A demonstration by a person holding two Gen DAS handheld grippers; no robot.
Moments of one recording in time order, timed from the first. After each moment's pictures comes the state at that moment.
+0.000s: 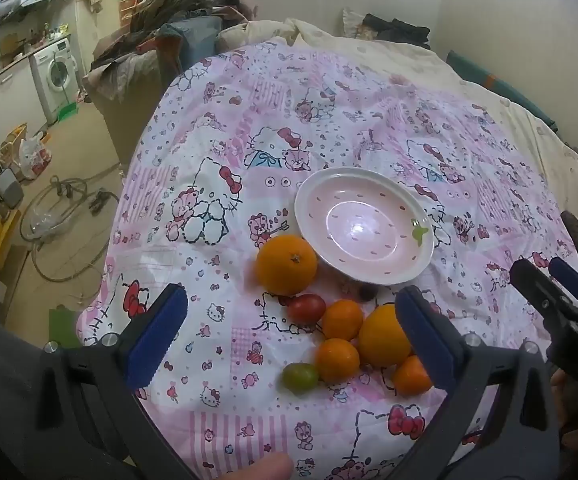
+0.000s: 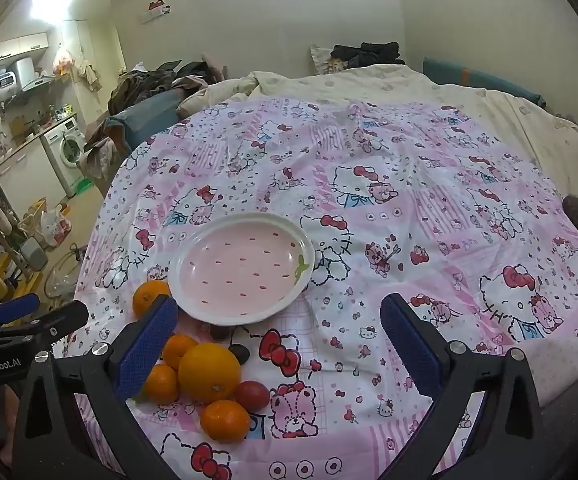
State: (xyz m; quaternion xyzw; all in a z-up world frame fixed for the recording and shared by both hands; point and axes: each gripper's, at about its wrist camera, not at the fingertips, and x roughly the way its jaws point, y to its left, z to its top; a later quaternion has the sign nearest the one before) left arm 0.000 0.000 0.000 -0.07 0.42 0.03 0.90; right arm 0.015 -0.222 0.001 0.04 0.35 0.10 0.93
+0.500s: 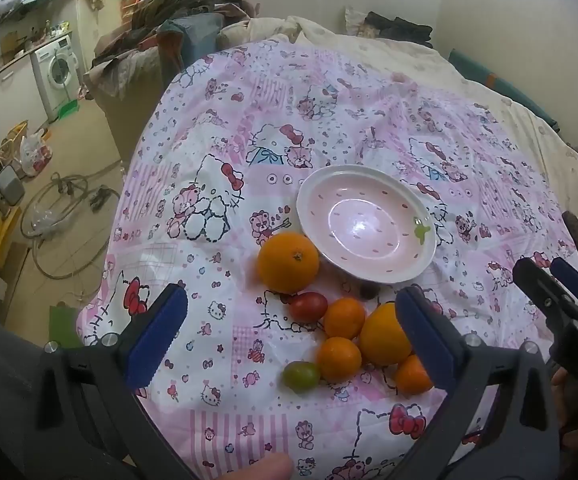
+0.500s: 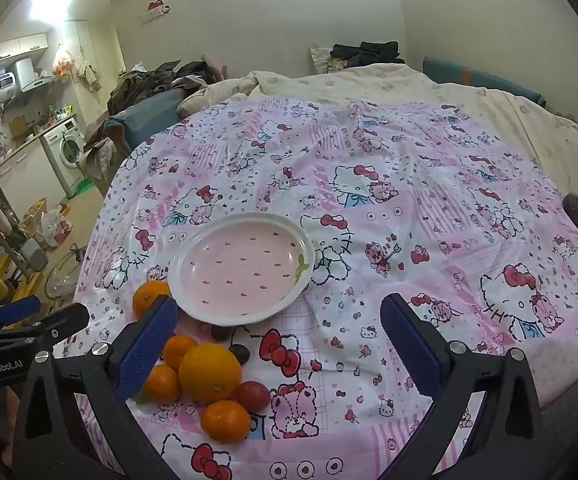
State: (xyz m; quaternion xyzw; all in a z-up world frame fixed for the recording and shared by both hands) left arm 0.000 0.000 0.000 -0.07 0.42 0.04 0.90; right arm 0.015 -0.222 0.002 0.04 0.35 0.11 0.93
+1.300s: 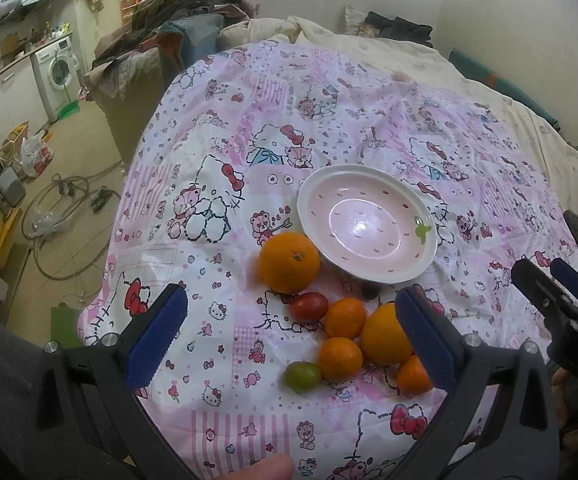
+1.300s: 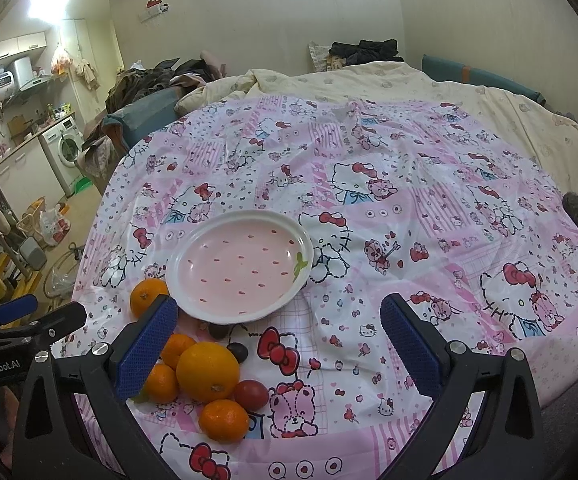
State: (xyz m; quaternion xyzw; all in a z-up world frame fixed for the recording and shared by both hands) left arm 0.000 0.000 0.000 -0.07 0.42 0.04 0.90; right arm 0.016 -0.221 0.000 0.04 0.35 0.10 0.93
